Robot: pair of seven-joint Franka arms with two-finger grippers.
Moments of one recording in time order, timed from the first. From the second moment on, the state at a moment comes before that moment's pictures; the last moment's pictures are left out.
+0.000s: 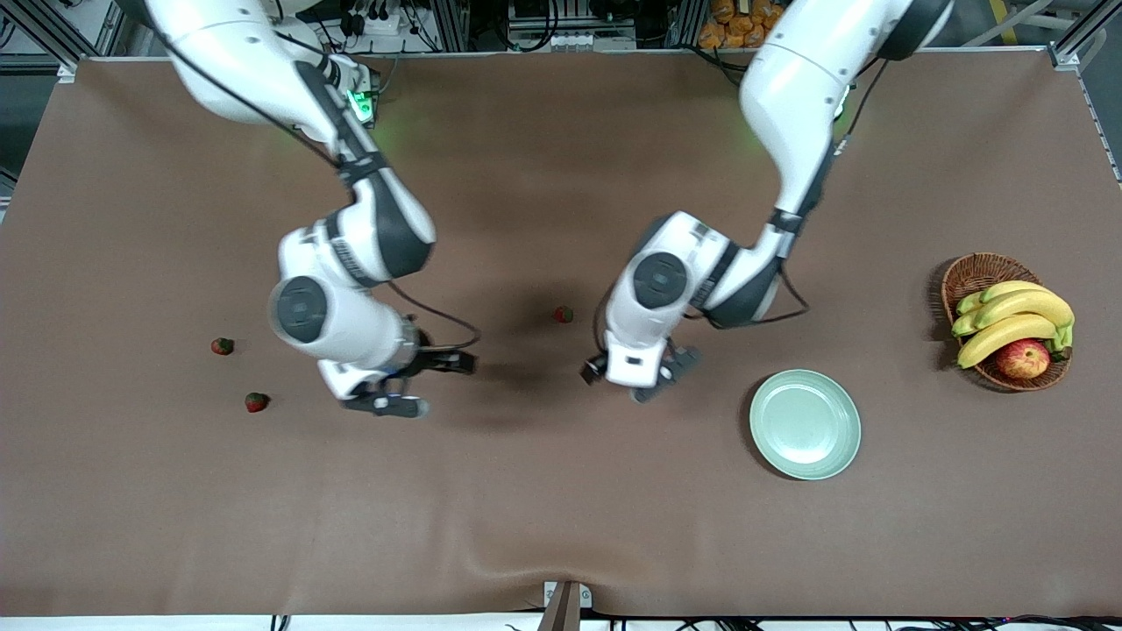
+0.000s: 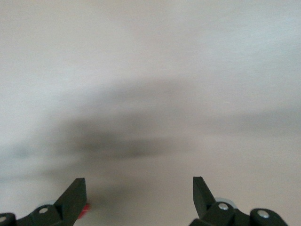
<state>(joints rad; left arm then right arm) -0.60 0.76 -0.10 -1.43 0.00 2.25 -1.36 0.35 0.55 0.02 -1.57 0.25 2.11 0.39</state>
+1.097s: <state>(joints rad) -0.77 0.83 -0.08 -1.46 0.10 2.31 -2.17 0.01 0.64 -0.07 -1.73 0.00 2.36 0.06</state>
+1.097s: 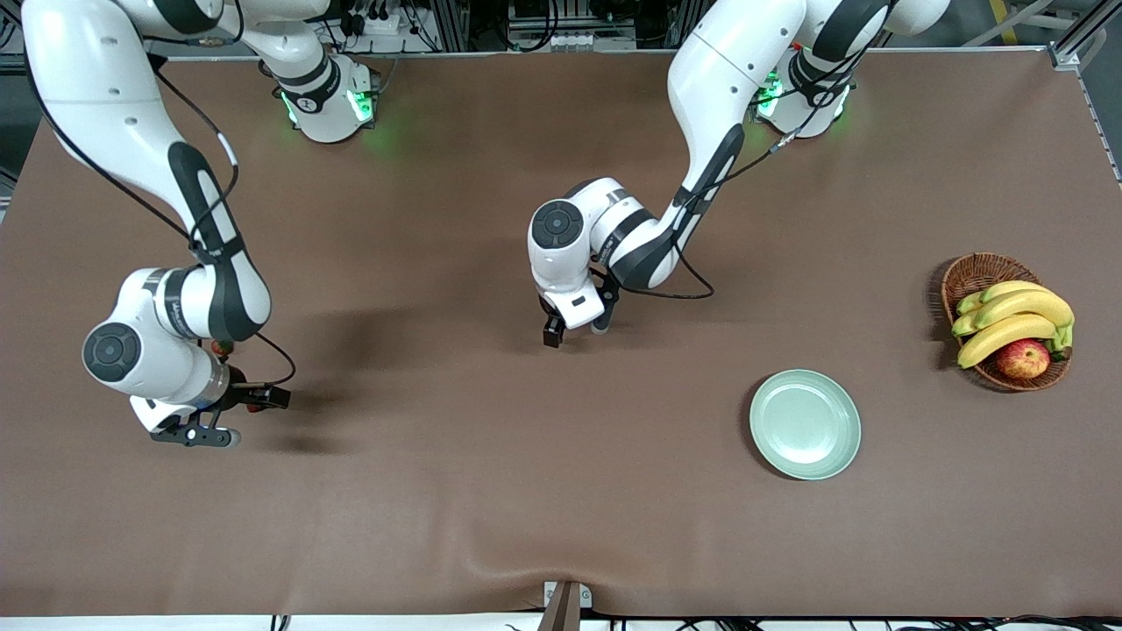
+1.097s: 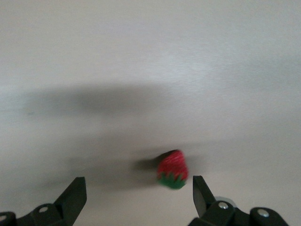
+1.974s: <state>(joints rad) -0.77 0.86 -0.08 -1.45 0.10 2.34 -2.18 -0.01 0.67 -0.07 -1.73 0.00 2.37 0.04</state>
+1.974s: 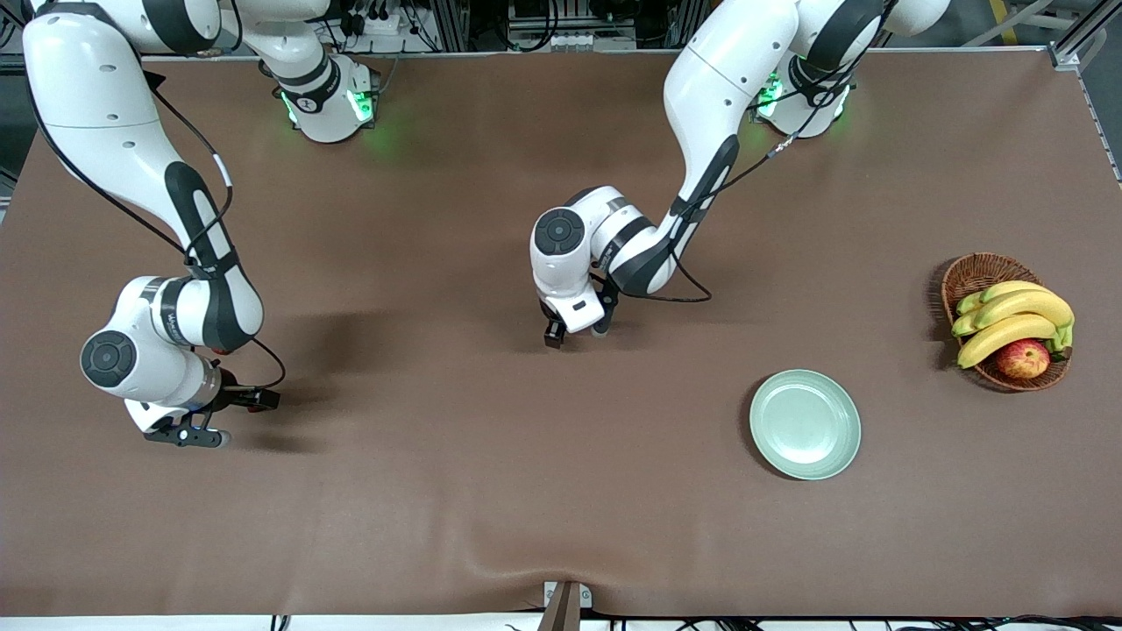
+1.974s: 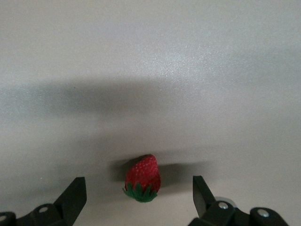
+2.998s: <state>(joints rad) -0.61 0.75 0.07 -1.42 0.10 2.30 -2.07 -0.01 0.69 -0.08 -1.73 0.00 2.37 -0.03</state>
